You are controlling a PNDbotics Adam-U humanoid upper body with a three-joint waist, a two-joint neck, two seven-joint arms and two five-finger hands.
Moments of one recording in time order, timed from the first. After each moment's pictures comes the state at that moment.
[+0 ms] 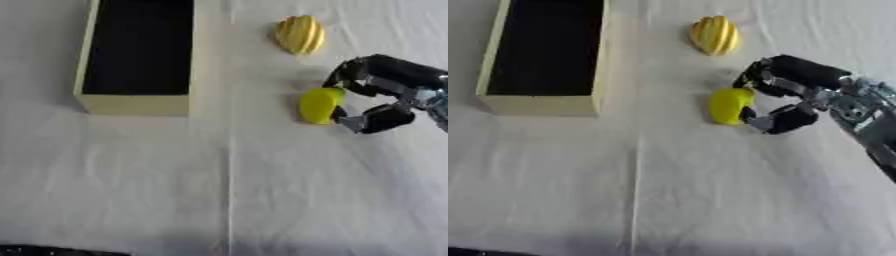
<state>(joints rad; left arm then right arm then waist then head) -0.49 0.43 0.09 -1.98 0.22 -0.55 0.14 -0.29 -0.97 0.16 -1.81 0.36 -0.22 0.27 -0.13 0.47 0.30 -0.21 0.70</state>
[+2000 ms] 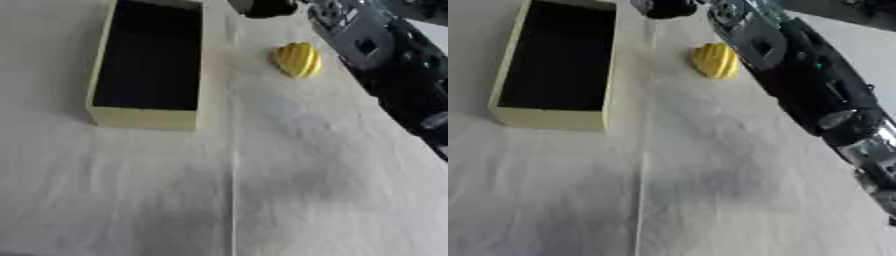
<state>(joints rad) -0.70 0.38 -0.06 -1.98 0.45 -0.60 -0.06 -0.77 -0.87 0.23 -1.57 0.53 -0.10 -0.01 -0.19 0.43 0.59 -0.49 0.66</state>
